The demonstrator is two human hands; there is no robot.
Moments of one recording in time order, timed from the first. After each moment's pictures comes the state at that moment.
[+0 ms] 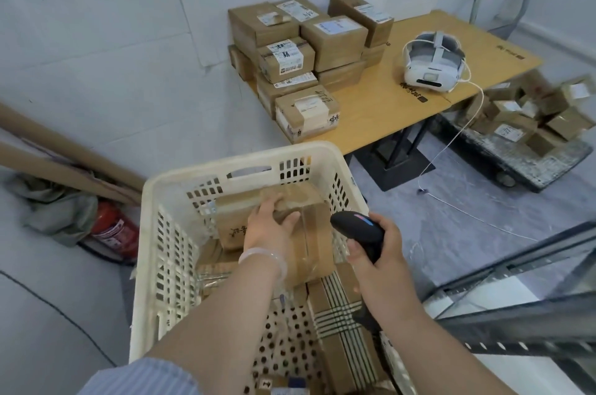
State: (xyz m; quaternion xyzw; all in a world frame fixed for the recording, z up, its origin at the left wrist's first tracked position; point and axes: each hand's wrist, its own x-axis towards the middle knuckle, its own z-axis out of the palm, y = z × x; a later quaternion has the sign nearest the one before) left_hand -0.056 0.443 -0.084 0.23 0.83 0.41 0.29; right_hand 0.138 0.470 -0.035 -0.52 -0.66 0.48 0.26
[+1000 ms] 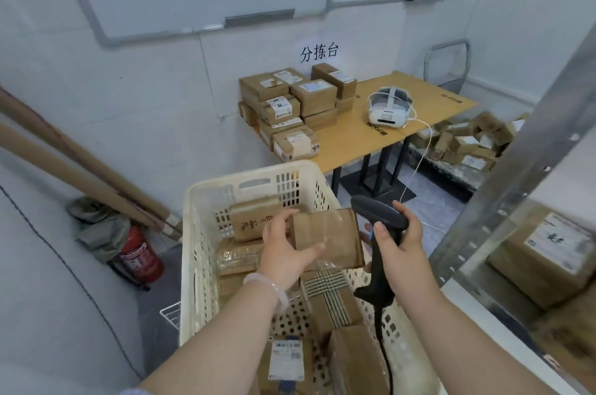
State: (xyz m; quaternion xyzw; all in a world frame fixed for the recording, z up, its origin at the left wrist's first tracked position) left_hand 0.083 0.298 0.043 0.33 0.72 0.52 0.31; right_hand 0.261 0.380 0.068 -0.47 -0.56 0.57 0.38
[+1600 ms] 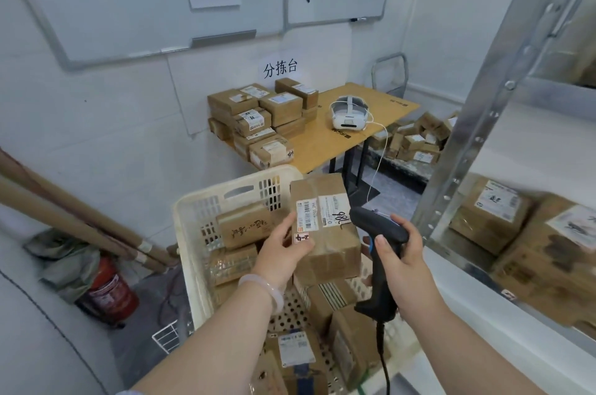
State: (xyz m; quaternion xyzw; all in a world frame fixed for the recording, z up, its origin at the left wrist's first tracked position) left_hand 0.072 0.254 0.049 0.31 0.59 0.57 0.48; right_hand 0.281 0.285 0.077 -0.51 -0.53 0.53 0.42
